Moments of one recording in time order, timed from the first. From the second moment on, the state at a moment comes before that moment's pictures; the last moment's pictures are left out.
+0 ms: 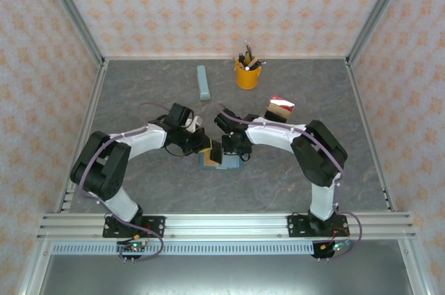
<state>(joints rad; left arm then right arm) -0.37 1.61 0.85 -0.30 0.60 -0.75 0.80 1.88 1.23 -0.67 0.00 0.74</state>
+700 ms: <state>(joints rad) -0.32 1.45 0.80 -0.31 0.62 -0.78 0.71 1.59 1.00 -0.30 -0.30 0.87</state>
